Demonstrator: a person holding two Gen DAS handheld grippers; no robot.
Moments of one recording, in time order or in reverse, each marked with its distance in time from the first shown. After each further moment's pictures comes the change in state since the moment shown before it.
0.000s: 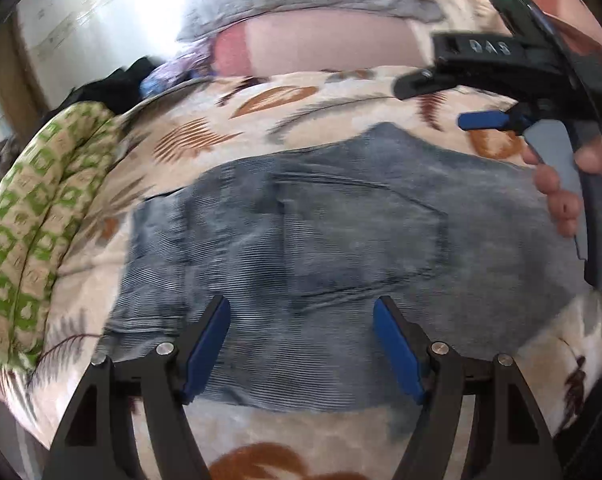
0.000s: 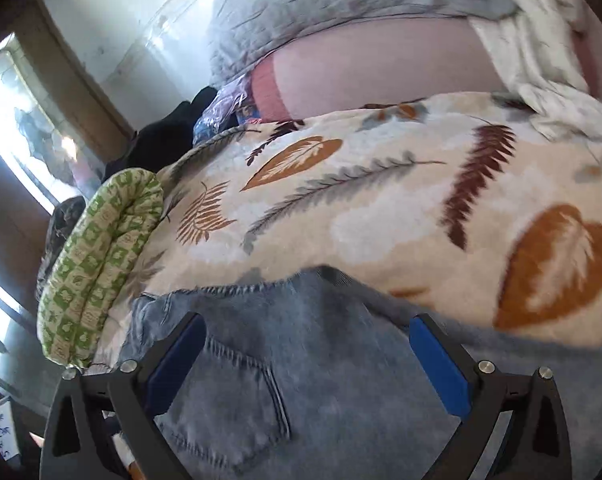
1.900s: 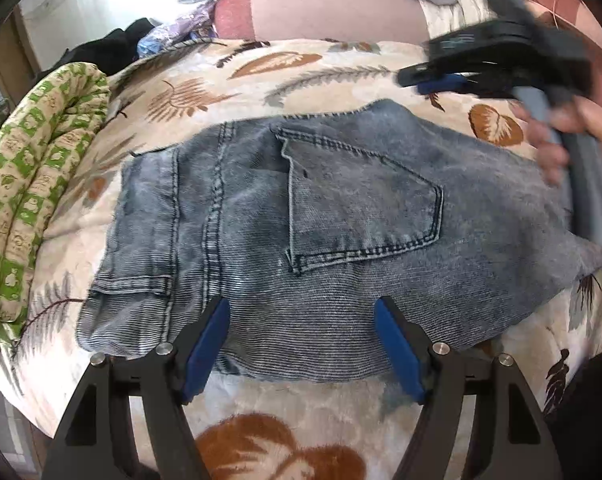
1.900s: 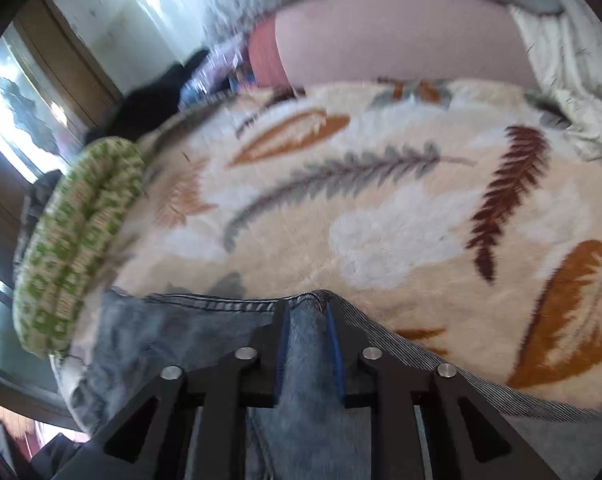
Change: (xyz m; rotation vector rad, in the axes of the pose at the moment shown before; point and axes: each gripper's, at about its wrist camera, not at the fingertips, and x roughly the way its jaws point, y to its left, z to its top) left arm 0.000 -0.001 -0.005 -0.029 0.112 -0.060; right arm 0.010 -0.004 0.019 -0.029 0.074 -0.026
